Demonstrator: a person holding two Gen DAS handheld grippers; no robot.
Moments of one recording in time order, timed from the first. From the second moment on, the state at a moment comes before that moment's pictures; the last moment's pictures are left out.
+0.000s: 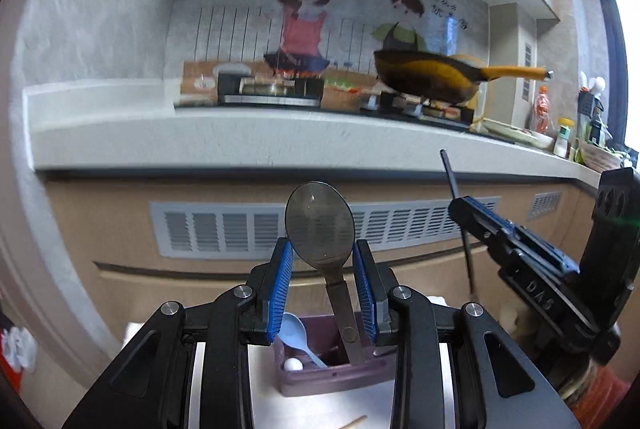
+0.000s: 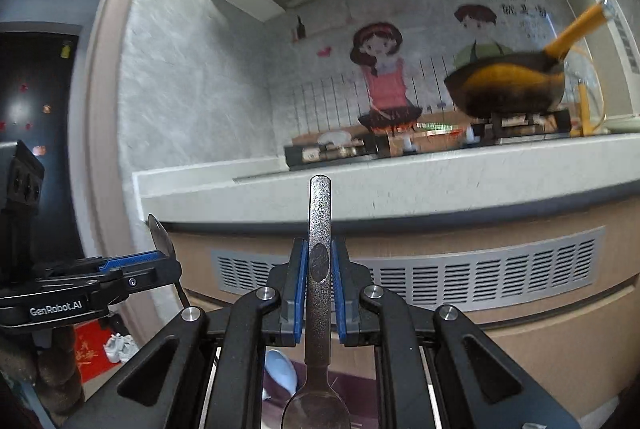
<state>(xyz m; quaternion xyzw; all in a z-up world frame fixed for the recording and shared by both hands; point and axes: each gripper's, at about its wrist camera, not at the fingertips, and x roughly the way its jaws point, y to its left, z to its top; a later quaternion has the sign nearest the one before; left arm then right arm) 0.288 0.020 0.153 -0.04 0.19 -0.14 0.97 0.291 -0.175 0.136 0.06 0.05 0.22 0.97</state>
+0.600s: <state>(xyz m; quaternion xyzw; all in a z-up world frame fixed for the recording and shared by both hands) 0.367 0.016 0.075 -0.06 0.24 -0.14 0.96 0.377 -0.158 0.063 0.07 0.13 0.13 0.98</state>
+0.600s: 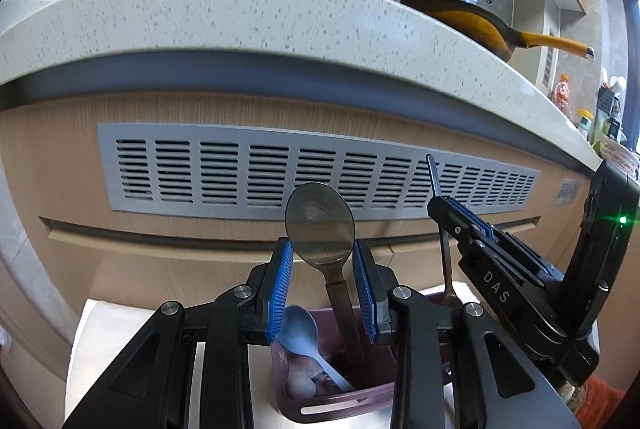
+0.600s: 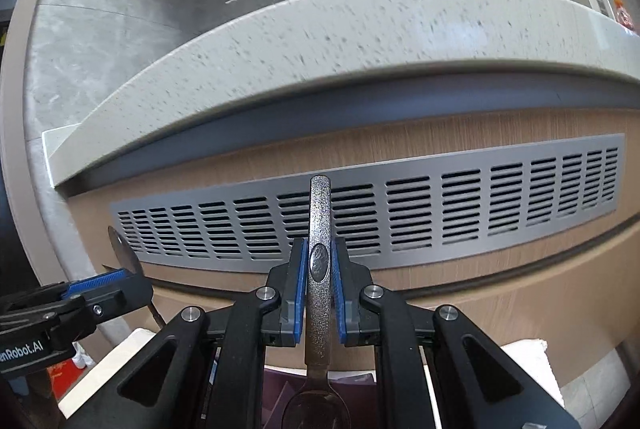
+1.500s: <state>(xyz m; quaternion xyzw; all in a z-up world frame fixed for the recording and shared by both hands) 0.347 0.032 0.056 -0.08 0.26 -0.16 0.95 0.368 -0.148 0.059 0.03 0.12 0.07 0.99</state>
